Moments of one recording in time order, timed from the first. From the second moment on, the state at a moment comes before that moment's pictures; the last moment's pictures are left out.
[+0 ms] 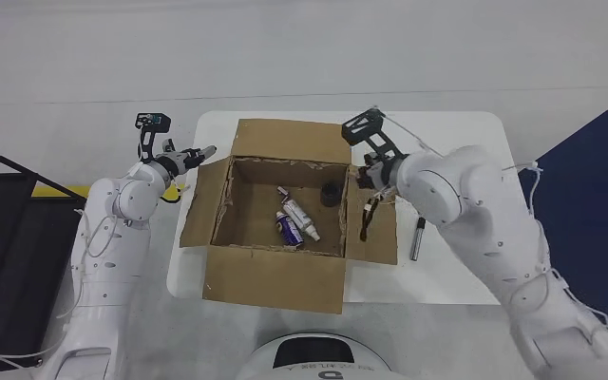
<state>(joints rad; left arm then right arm) 1.20 -1.20 -1.54 -1.42 0.96 -0.21 -0.67 -1.02 -1.04 1.08 -2.03 -0.95 0.17 1.41</state>
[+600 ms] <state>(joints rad) 1.20 -1.20 -1.54 -1.42 0.96 -0.21 -0.67 -1.13 -1.03 1.19 -2.05 -0.90 0.14 1.36</state>
